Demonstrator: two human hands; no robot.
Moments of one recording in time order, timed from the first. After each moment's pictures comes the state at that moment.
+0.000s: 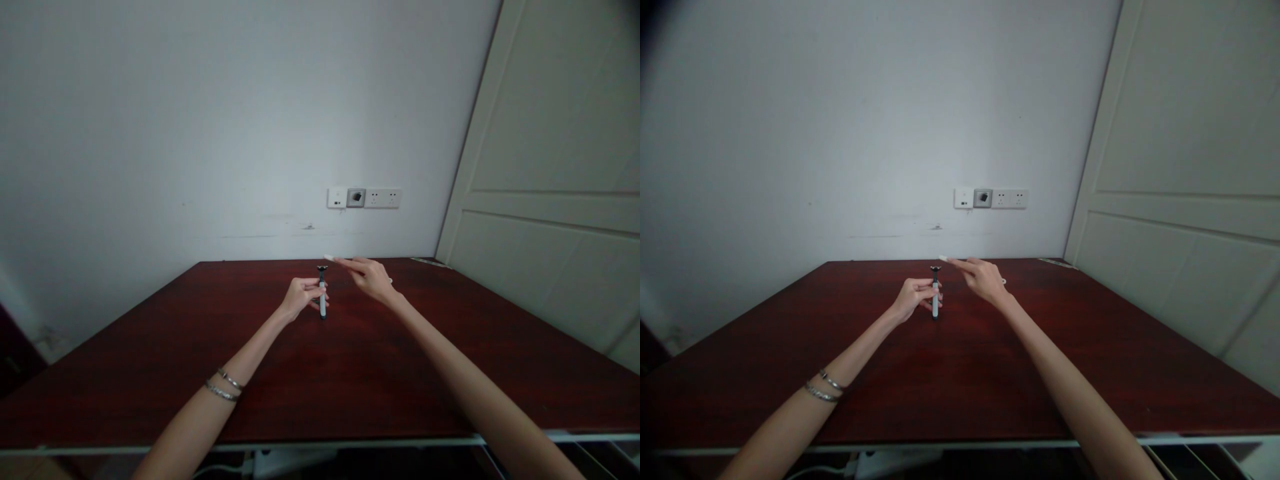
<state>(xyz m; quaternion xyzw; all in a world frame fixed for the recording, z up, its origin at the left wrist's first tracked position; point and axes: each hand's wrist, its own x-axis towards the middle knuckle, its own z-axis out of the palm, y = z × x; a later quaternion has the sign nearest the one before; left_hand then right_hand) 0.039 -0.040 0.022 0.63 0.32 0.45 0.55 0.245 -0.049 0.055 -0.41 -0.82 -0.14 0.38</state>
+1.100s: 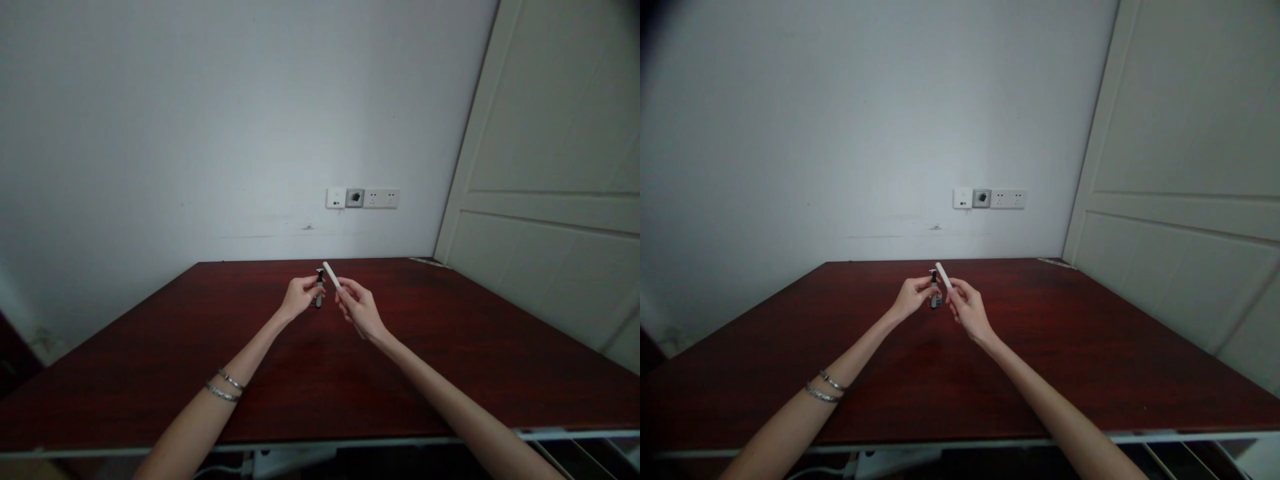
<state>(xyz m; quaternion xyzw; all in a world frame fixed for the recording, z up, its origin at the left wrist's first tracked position) 0.038 -0.024 0.013 0.74 0.31 0.49 0.36 0.193 -0.097 0.013 -0.33 -0.58 0.43 0.61</state>
